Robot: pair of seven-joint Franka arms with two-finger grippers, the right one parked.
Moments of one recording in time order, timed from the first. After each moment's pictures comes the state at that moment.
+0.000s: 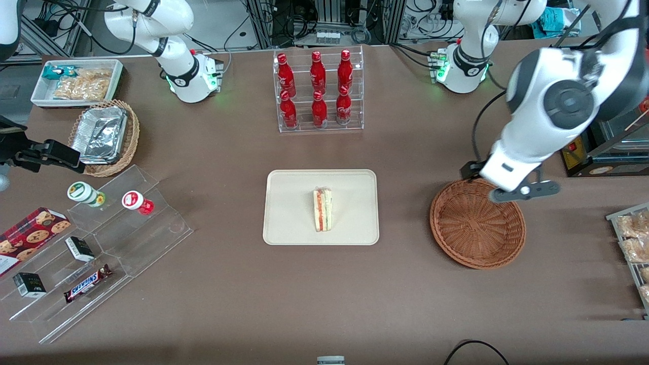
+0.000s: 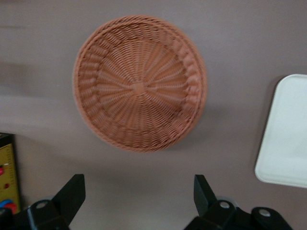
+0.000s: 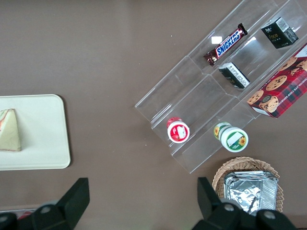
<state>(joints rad) -0.07 0.06 -0.16 -1.81 0.09 1.75 -0.34</state>
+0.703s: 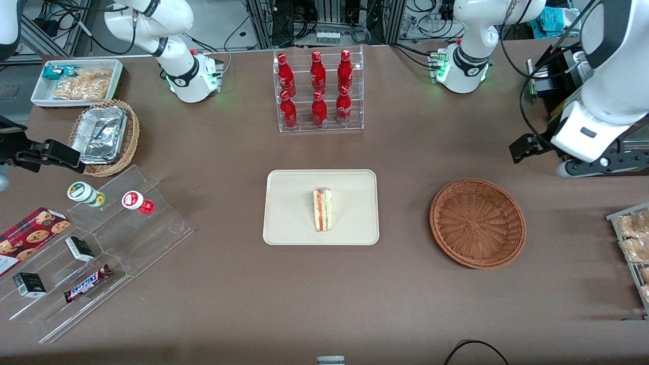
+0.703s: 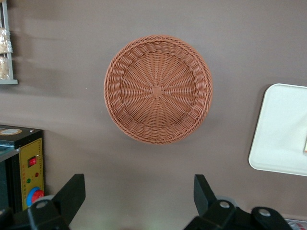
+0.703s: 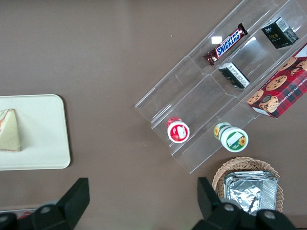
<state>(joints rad) 0.01 0.02 -0.16 -1.60 0.06 1.57 -0.26</state>
